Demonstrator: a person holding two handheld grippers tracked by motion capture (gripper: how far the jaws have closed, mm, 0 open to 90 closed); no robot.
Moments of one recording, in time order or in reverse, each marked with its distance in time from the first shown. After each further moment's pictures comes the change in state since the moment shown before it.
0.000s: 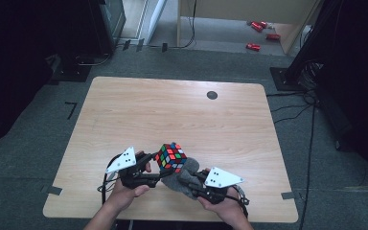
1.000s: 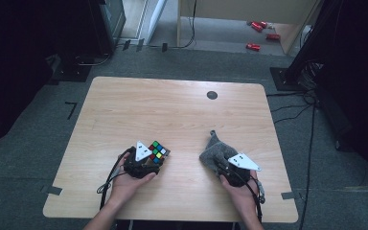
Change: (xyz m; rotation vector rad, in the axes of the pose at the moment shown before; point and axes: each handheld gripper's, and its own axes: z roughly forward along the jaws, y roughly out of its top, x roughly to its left) left arm 0.038 -0.032 0.031 0.481 0.556 0.049; right arm -0.072 -0.038 -0.035 0.165 -0.603 0.228
